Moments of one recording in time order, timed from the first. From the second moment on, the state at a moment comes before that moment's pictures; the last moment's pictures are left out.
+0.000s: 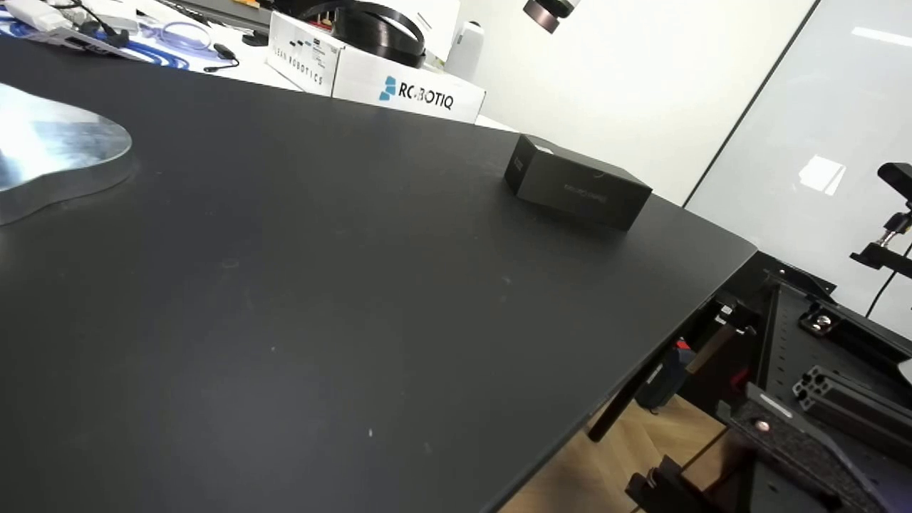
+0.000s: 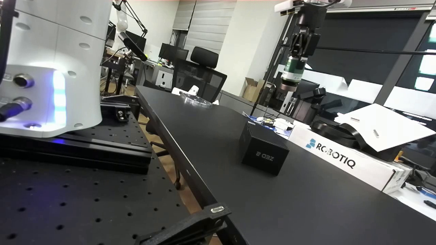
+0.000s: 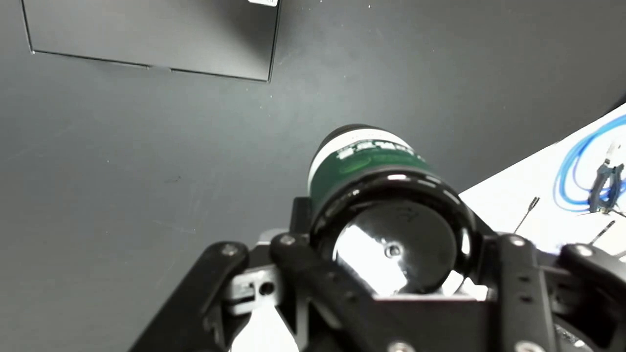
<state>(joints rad) -0.06 -0.06 0.02 -2.22 0.14 2.47 0.43</state>
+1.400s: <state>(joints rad) -0.06 0.60 -0.11 -1.62 0.14 2.33 0.37</state>
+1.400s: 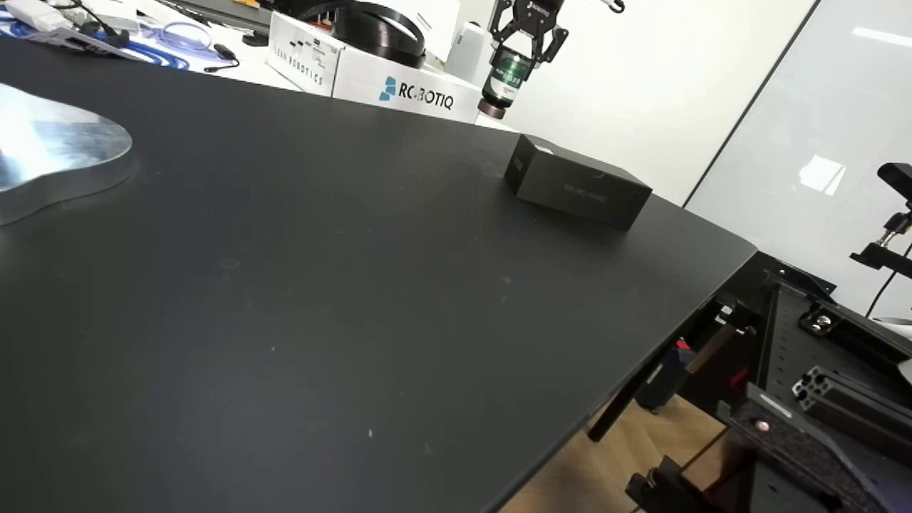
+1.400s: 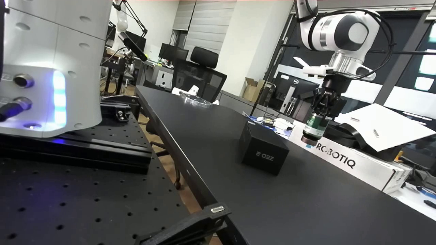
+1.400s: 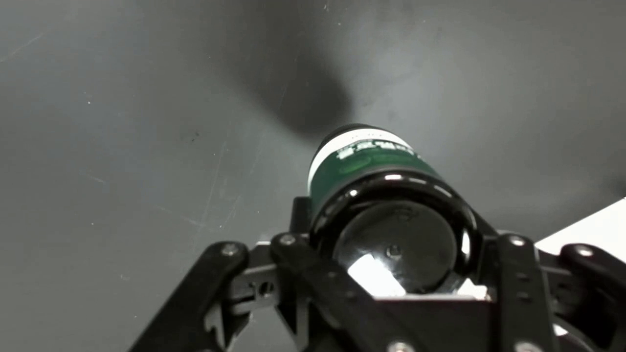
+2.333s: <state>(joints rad) -0.08 0.77 -0.15 -1.51 0.14 2.27 0.37</state>
